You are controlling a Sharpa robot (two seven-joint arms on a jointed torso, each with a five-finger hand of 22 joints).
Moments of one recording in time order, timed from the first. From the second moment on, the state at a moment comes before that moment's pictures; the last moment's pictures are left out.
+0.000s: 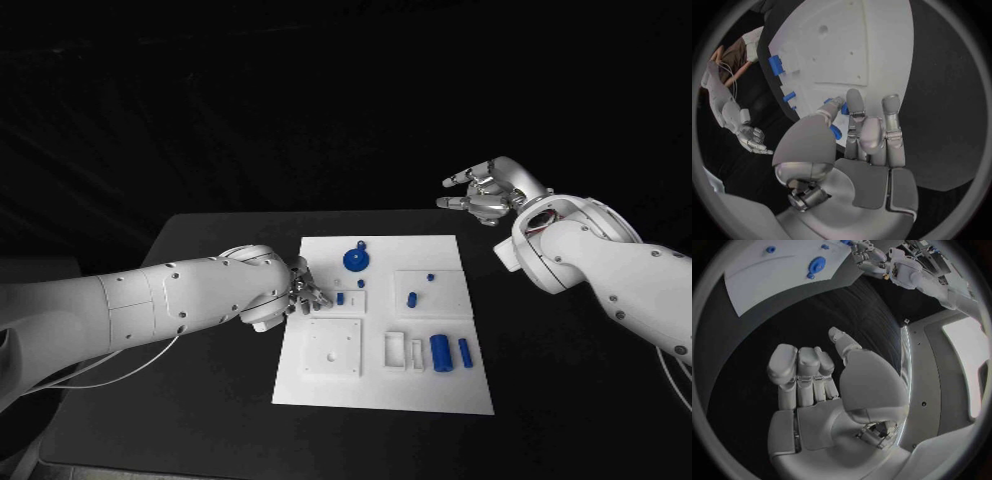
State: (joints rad) left arm 1.30 -0.66 -0.24 1.29 -0.94 -0.13 -0.56; left_hand 1.10 -0.11 0.34 0.02 0.25 1.23 -0.03 0.21 0.90 1.47 -0.08 0.64 0.28 1.44 -0.12 1.31 0.91 0.06 1.28 -0.11 0.61 1.31; right arm 1.10 -0.68 0.34 1.36 -1.25 -0.38 -0.18; right_hand 1.29 -0.11 0.22 -0.10 0.30 0.98 0.12 0.06 0.06 1.31 0.01 1.08 1.25 1.45 -0.07 0.99 1.10 0.06 1.47 -0.09 0.99 1.31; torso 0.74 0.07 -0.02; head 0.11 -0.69
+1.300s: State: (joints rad) left arm 1.40 -0.79 -0.22 1.39 -0.86 -0.18 -0.36; left_hand 1.39 -0.09 0.10 -0.02 0.26 1.03 0.10 0.20 0.12 1.26 0.04 0.21 0.06 1.14 -0.02 1.02 0.46 0.05 1.15 -0.05 0.30 1.21; right arm 1.09 -0.69 0.34 1.35 -1.25 -0.38 -0.18; right_hand 1.29 -0.11 0.22 -0.10 0.30 0.98 0.12 0.06 0.06 1.31 0.01 1.08 1.25 1.45 -0.07 0.99 1.10 0.06 1.47 -0.09 0.99 1.31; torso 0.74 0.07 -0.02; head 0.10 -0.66
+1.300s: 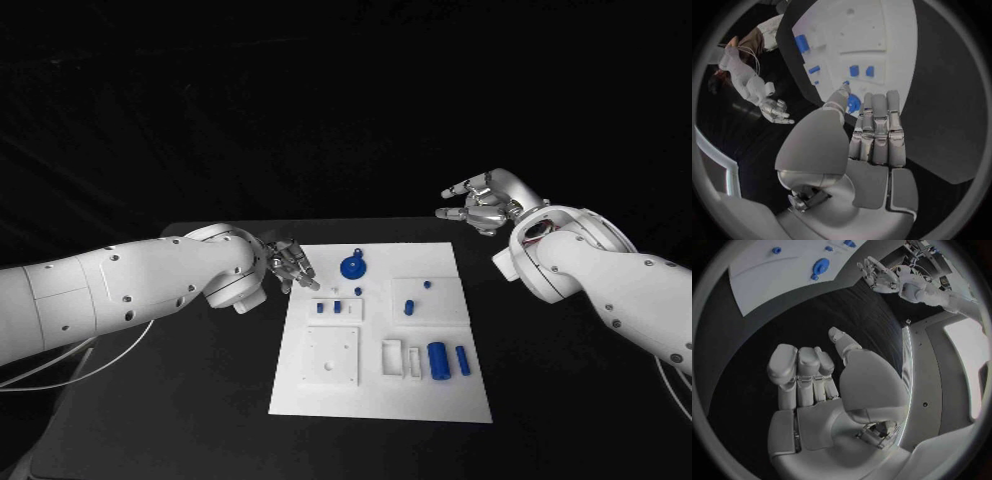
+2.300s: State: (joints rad) left arm 1.32 -0.53 -0.24 1.16 -1.30 -0.35 -0.03; left_hand 1.37 -0.11 0.20 -0.14 0.22 1.11 0.11 0.07 0.07 1.16 0.09 0.06 0.06 1.19 0.00 1.04 0.38 0.09 1.20 -0.02 0.26 1.31; right arm 1.09 -0.68 0.34 1.35 -1.24 -0.38 -0.17; right_hand 1.29 -0.11 0.22 -0.10 0.30 0.98 0.12 0.06 0.06 1.31 0.01 1.08 1.25 1.45 -0.07 0.98 1.10 0.06 1.47 -0.09 0.99 1.31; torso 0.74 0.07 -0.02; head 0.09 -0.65
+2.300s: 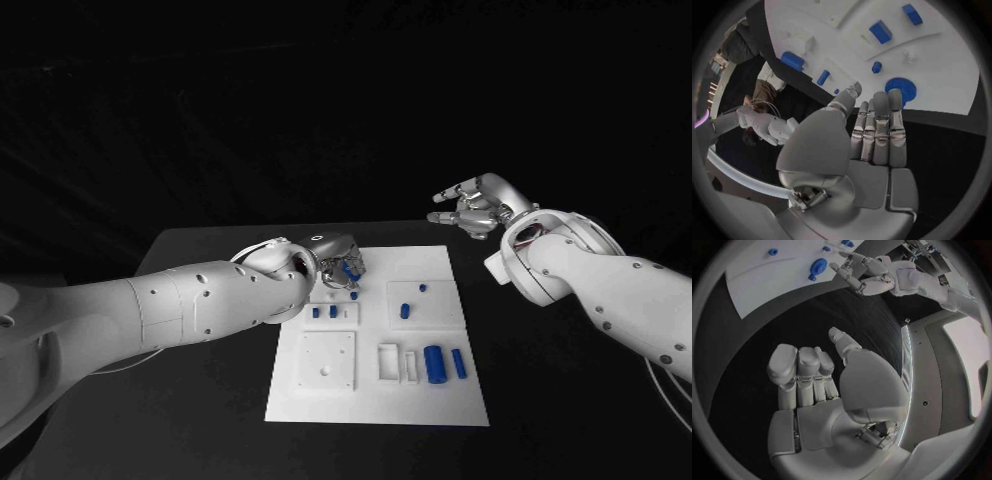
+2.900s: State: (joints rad) left arm 1.30 -0.49 -0.24 1.10 -1.37 -0.29 -0.02; left_hand 1.38 -0.11 0.20 -0.13 0.22 1.11 0.10 0.07 0.07 1.15 0.08 0.06 0.06 1.21 -0.01 1.08 0.36 0.09 1.22 -0.02 0.27 1.31; right arm 1.09 -0.68 0.34 1.35 -1.24 -0.38 -0.17; right_hand 1.29 -0.11 0.22 -0.10 0.31 0.98 0.12 0.06 0.06 1.31 0.01 1.08 1.25 1.45 -0.07 0.98 1.10 0.06 1.47 -0.09 0.99 1.31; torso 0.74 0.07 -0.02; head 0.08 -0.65
